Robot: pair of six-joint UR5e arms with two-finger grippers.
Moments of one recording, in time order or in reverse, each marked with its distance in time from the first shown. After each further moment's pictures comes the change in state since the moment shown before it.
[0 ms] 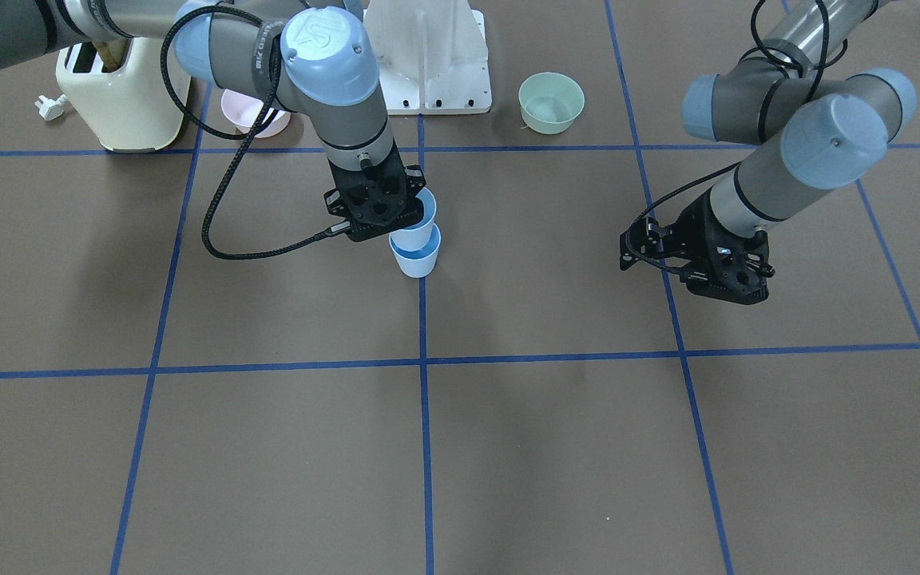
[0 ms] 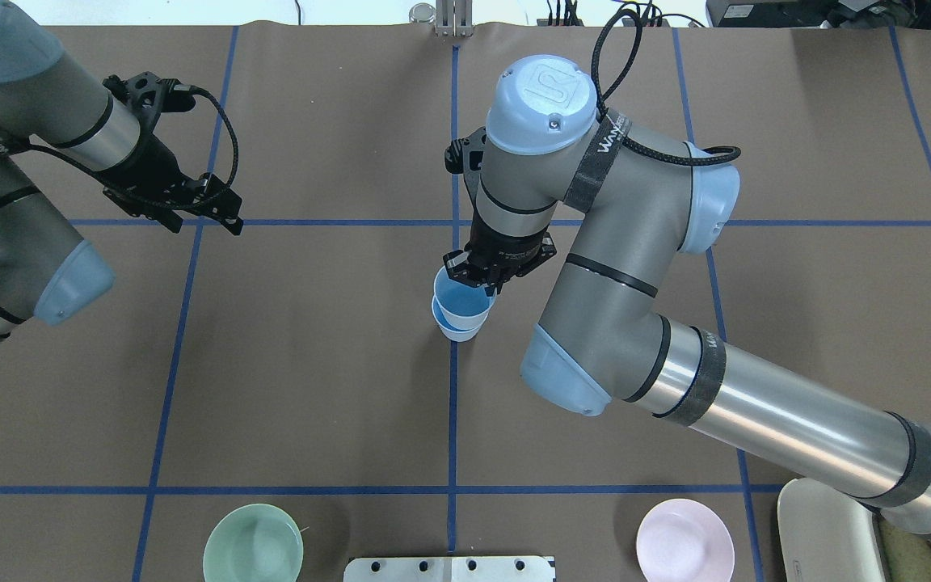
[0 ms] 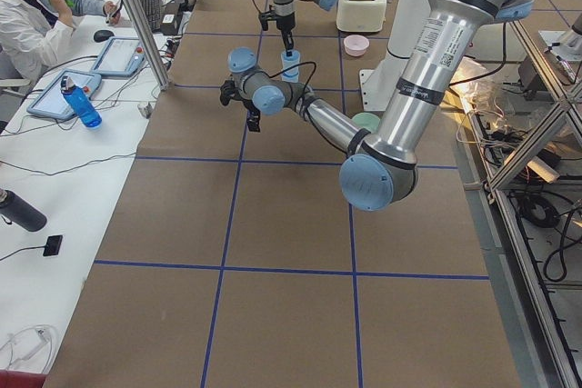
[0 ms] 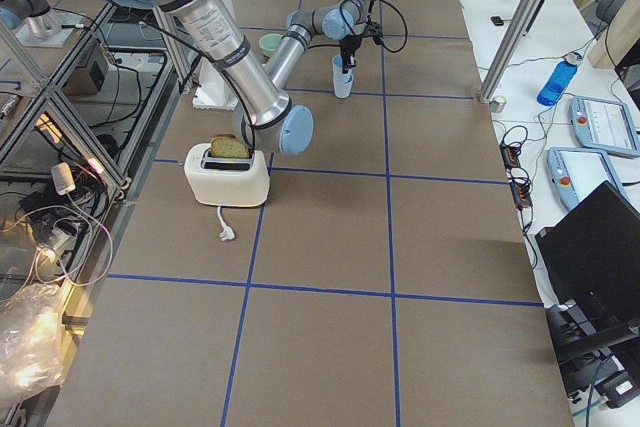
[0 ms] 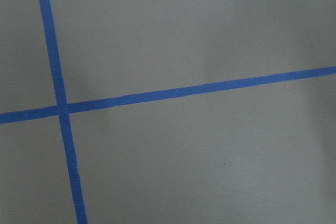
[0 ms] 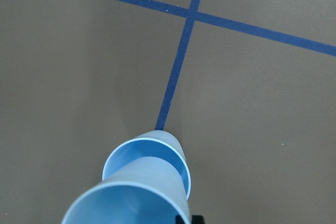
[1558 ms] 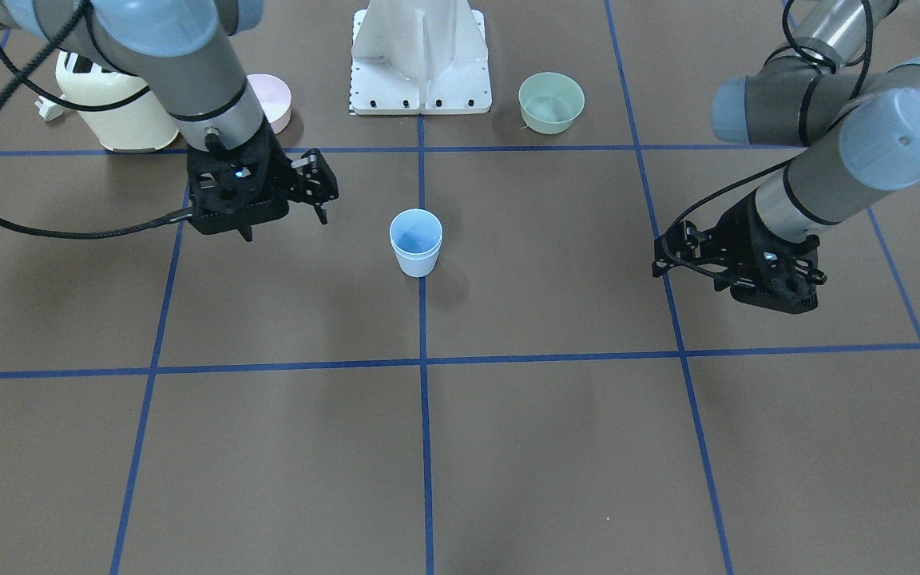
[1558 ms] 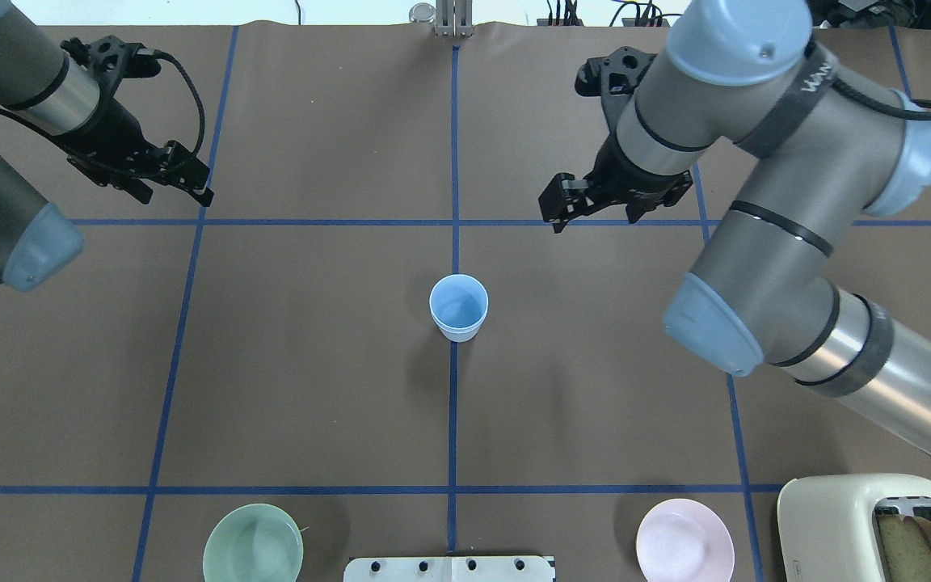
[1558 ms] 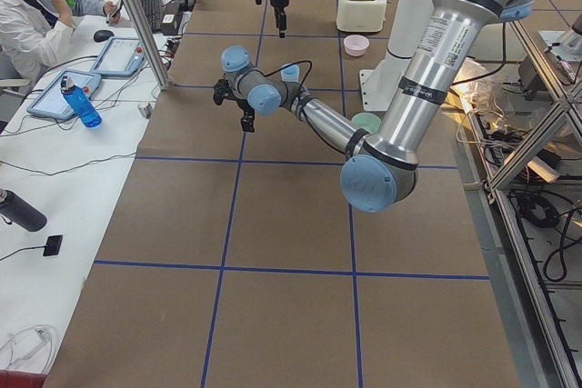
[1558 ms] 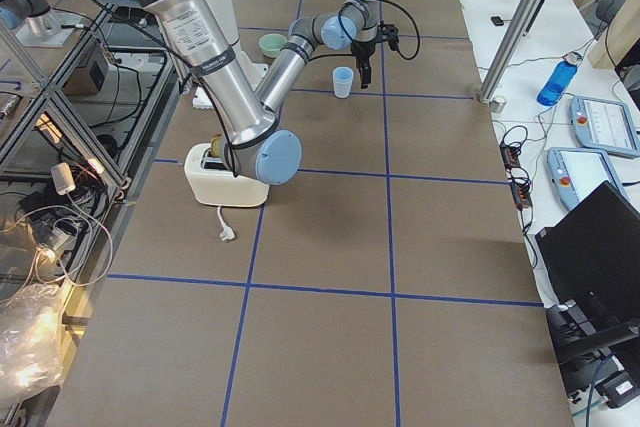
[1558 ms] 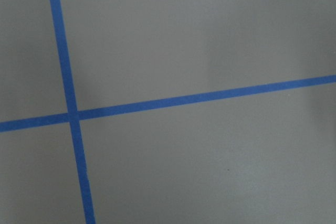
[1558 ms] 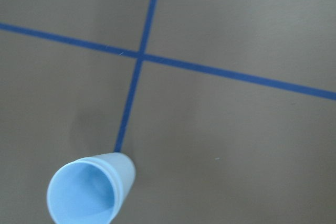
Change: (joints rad) left arm -0.105 -0.001 0.000 0.070 -0.041 0.145; right arm 0.198 -0.229 0.253 0.012 -0.021 0.013
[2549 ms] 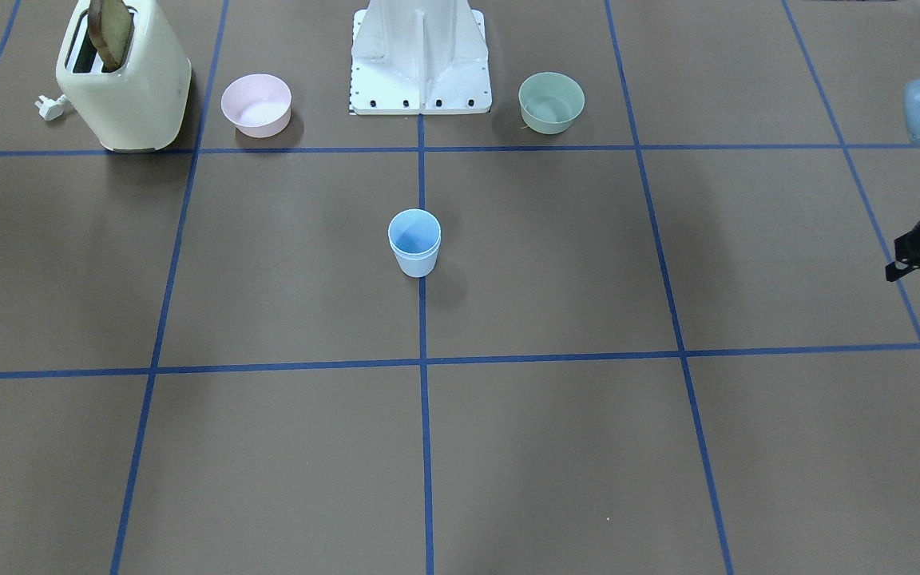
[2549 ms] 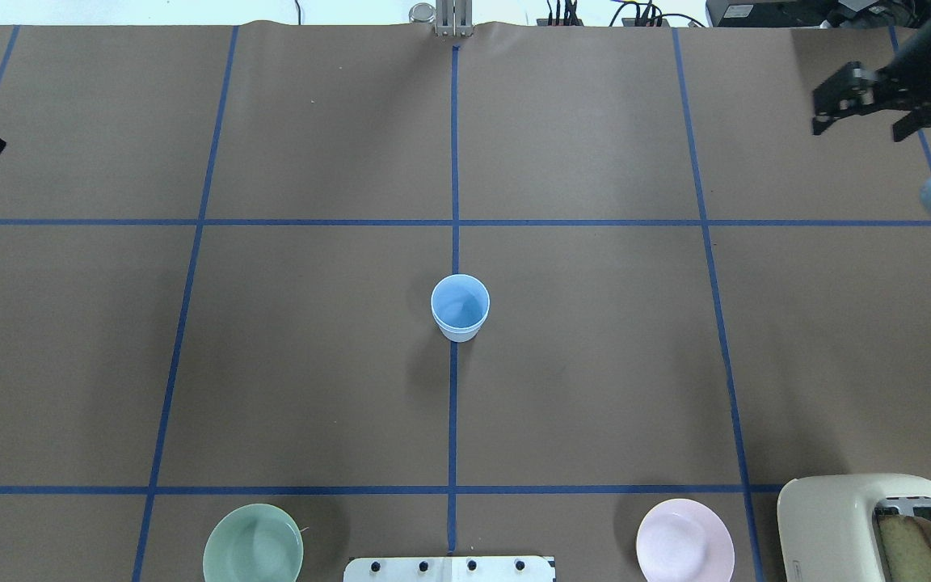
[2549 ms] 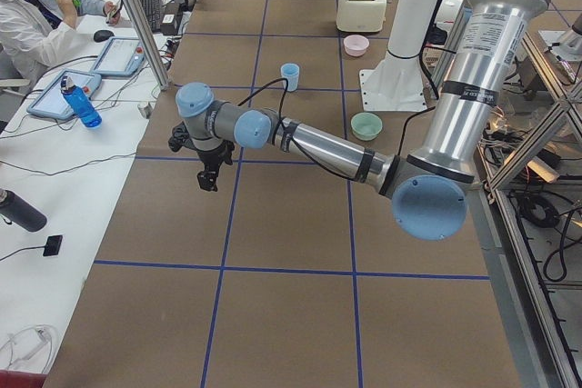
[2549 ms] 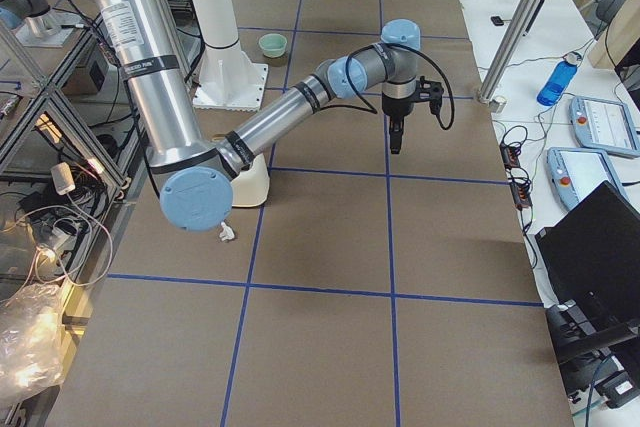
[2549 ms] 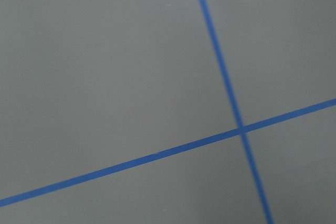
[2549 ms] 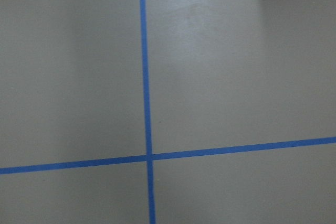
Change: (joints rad) left arm -0.345 0.148 0.058 0.200 0.005 0.643; right arm 0.492 -0.339 -0.026 -0.009 0.173 -0.329
